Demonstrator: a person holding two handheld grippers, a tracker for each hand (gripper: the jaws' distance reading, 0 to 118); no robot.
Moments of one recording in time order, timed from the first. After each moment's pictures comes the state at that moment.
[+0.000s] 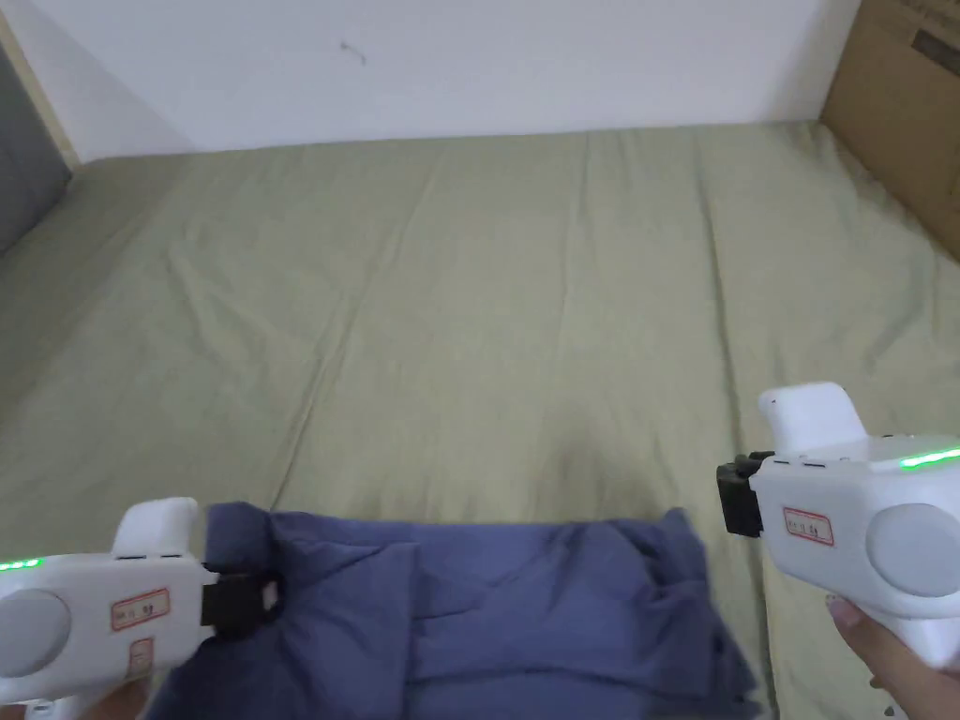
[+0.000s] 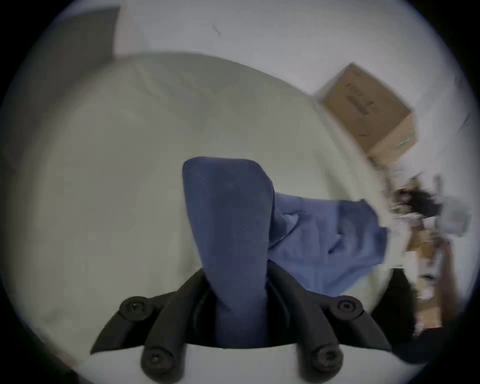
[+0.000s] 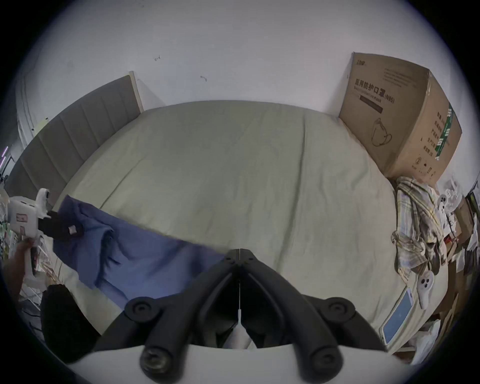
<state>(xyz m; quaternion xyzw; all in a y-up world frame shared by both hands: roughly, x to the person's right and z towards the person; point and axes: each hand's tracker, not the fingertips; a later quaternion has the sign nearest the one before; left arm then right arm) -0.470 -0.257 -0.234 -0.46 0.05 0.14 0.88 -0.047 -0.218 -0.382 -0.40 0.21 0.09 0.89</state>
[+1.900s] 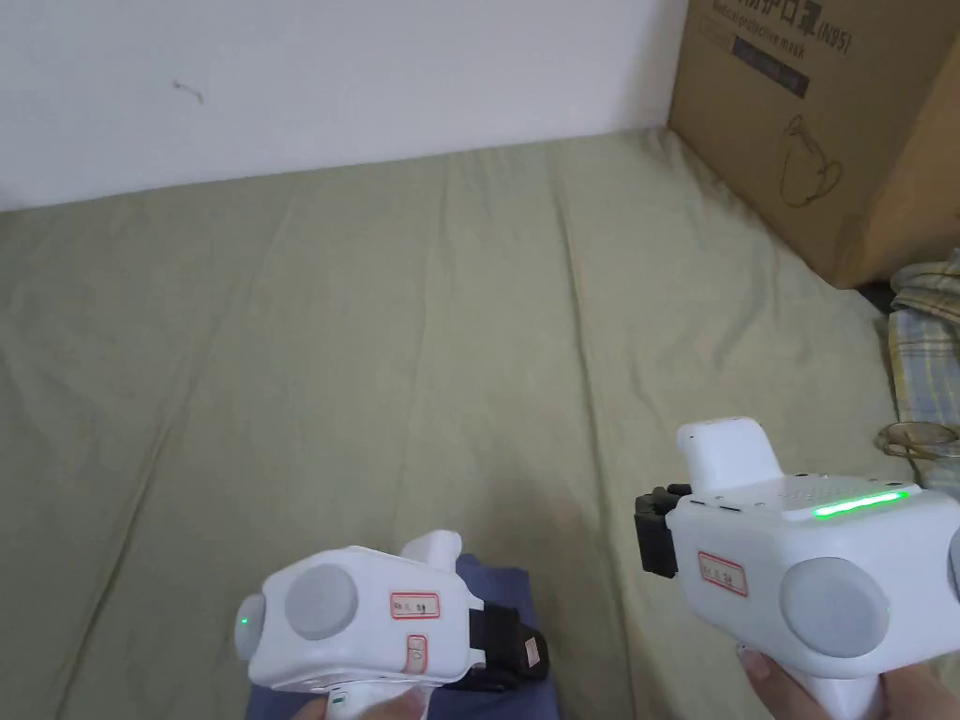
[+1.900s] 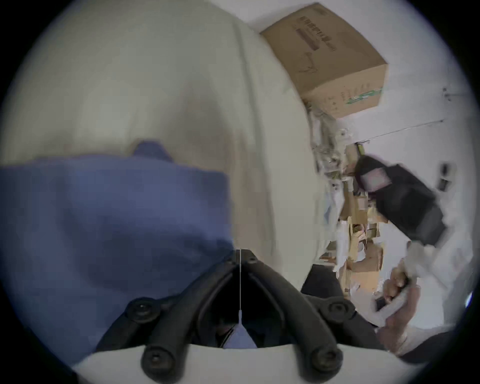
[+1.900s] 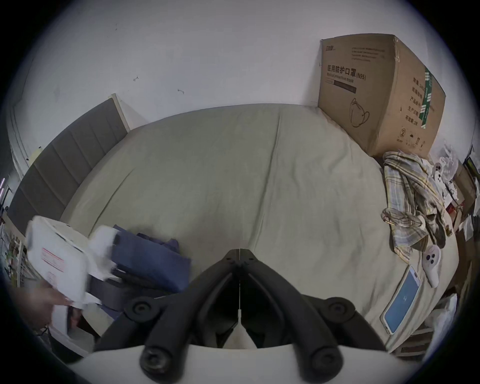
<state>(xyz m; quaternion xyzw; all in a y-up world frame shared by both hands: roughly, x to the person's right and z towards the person) -0.235 -0.315 -0.373 -0.54 -0.24 0.29 0.76 0.022 -0.229 -0.383 -0.40 0.18 0.03 0.90</state>
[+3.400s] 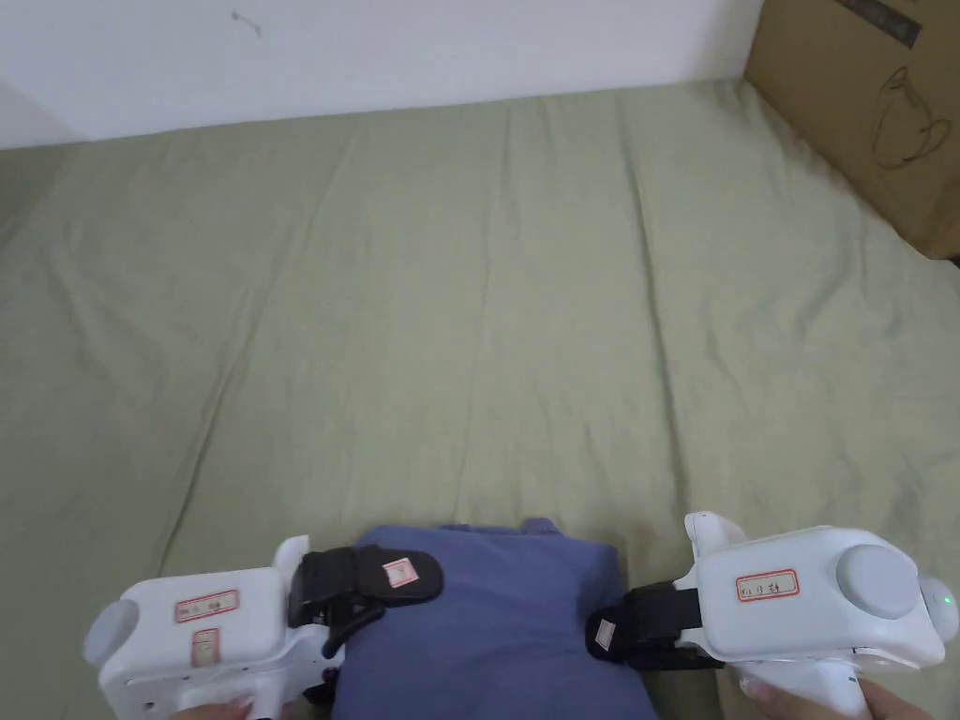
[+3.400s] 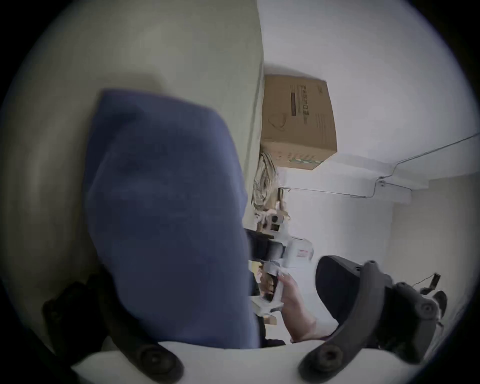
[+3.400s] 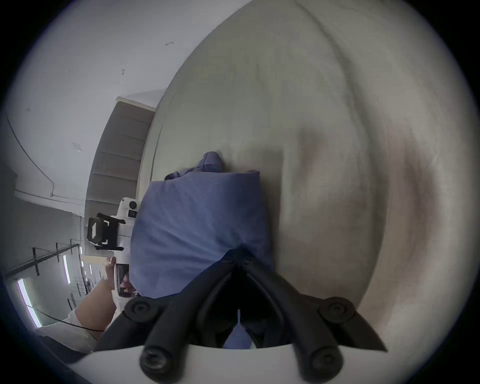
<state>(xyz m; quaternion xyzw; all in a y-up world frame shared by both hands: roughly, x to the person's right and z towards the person) -0.397 -0.407 -0.342 -0.45 -0.31 0.58 0.60 0.002 -0.353 -0.408 -0.61 0.31 -0.21 0.70</state>
